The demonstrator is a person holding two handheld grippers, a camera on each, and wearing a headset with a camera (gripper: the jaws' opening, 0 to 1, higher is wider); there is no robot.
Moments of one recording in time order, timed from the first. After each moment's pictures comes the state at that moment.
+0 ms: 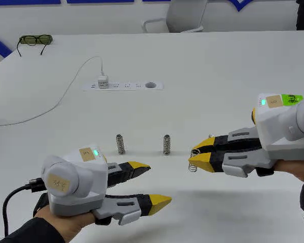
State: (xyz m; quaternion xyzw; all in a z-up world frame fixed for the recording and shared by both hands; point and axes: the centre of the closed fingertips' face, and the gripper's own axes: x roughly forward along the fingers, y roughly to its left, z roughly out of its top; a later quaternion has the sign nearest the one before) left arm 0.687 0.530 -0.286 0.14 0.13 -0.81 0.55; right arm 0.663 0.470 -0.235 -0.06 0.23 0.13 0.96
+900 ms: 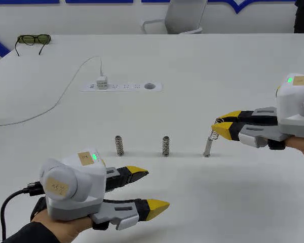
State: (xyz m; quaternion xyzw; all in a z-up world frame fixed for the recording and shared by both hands) left arm 0.686 0.533 -0.291 0.14 0.14 -0.81 0.55; right arm 0.670 0.385 -0.218 -0.05 0.20 -0.01 0.98
